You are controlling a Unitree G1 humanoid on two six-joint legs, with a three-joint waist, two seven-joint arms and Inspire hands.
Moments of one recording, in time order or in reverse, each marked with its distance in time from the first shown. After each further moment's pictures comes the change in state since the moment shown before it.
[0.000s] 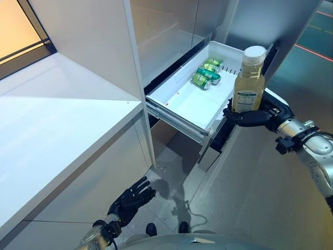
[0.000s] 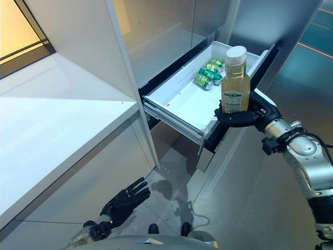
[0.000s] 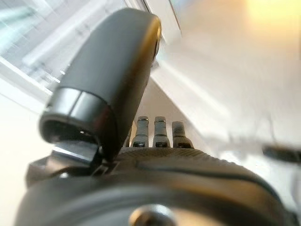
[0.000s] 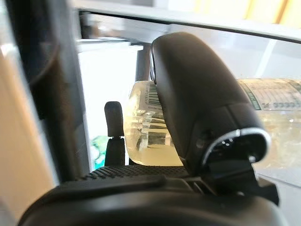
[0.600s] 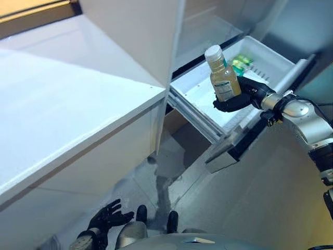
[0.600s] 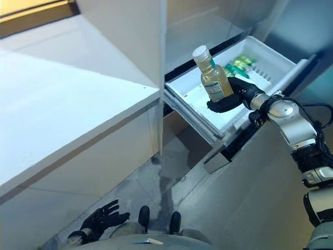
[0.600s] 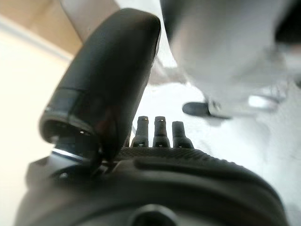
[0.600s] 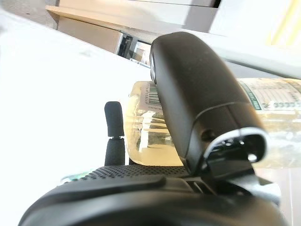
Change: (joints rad) left arm -0.032 0.083 0.025 0.210 0.253 -0.076 0.245; right arm -0.551 -0.025 0.448 0.376 -0.122 0.022 0.025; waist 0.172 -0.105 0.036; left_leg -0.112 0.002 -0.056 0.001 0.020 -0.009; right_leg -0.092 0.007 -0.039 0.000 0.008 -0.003
